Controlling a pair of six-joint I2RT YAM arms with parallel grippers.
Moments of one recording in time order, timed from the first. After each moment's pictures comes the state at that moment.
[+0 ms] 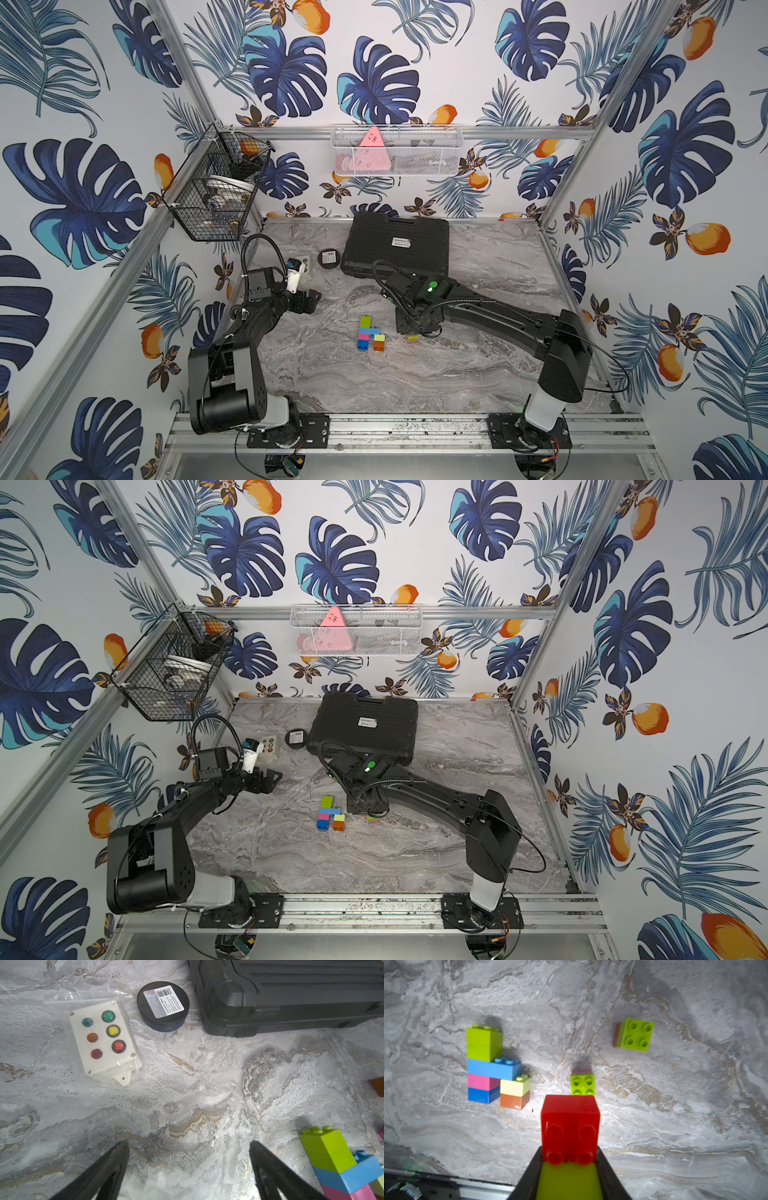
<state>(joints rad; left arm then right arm) 0.30 1.42 0.73 -0.16 0.50 0.30 0.96 1.79 1.55 -1.12 0.19 0.86</state>
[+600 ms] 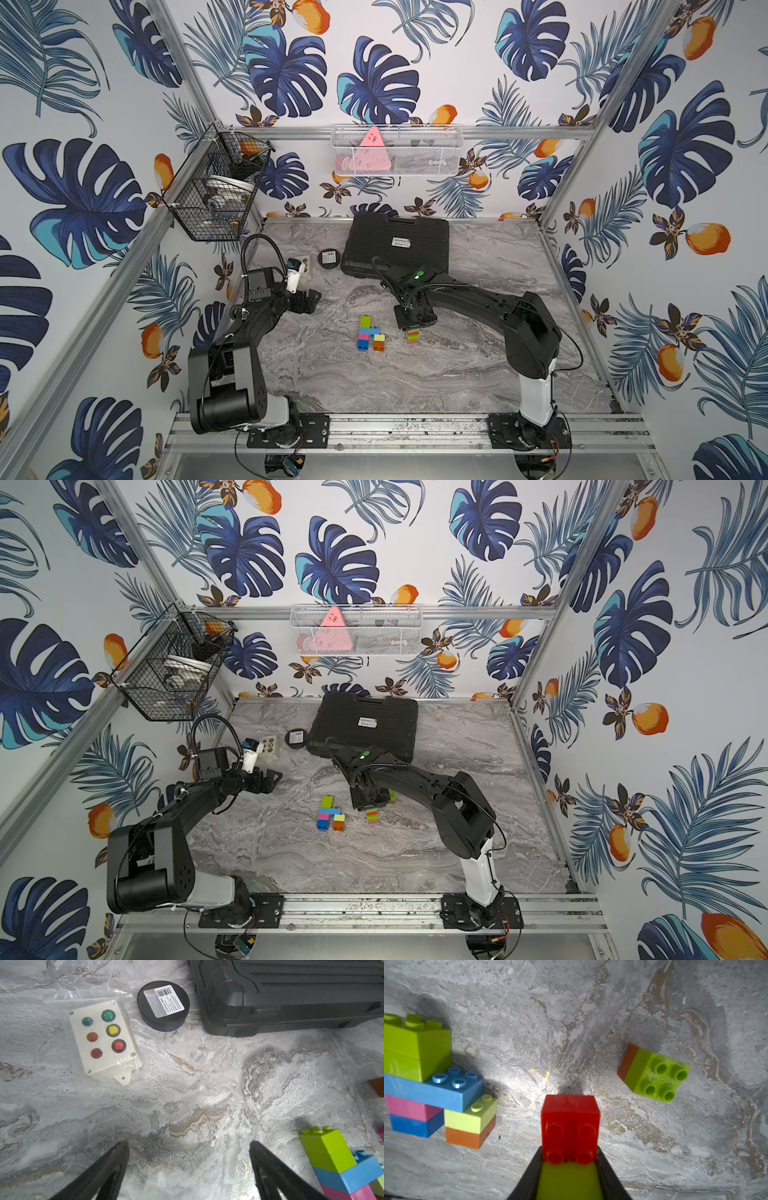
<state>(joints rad) 0.30 1.42 0.73 -0.16 0.50 0.30 0.87 1.99 1.60 -1.10 0.09 0.62</state>
